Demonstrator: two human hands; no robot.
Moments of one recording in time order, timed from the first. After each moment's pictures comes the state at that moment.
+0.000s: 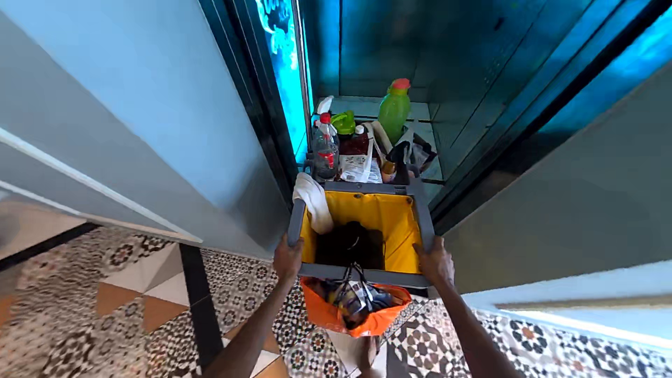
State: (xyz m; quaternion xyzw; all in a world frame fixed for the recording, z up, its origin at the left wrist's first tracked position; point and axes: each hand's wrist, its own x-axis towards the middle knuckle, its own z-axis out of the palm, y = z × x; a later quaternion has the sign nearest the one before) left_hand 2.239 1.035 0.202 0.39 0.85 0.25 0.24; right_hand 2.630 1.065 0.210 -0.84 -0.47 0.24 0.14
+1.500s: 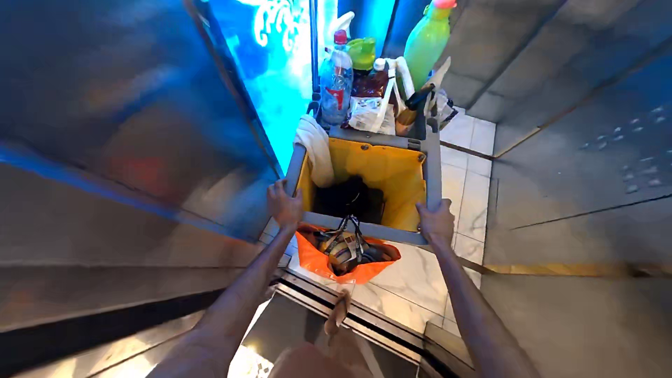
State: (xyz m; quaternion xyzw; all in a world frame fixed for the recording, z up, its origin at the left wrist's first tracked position) left_hand 2.143 1.897 0.182 0.37 0.87 0.31 0.10; right_hand 2.513 1.975 0.205 -0.79 -0.51 0.28 0.18
